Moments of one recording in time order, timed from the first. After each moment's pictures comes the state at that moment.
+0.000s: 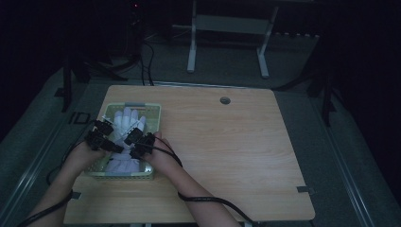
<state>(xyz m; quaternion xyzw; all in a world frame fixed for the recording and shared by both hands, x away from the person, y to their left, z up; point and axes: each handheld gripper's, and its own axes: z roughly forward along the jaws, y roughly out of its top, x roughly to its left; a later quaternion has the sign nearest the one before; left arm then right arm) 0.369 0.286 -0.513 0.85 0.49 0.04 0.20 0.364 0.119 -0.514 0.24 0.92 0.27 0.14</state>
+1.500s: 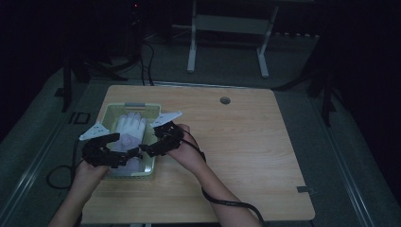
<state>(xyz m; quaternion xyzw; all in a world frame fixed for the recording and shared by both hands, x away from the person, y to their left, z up) 0.279 0.245 -0.458 0.75 0.44 0.14 0.48 0.359 0.028 -0.460 0.19 0.87 0.44 0.07</state>
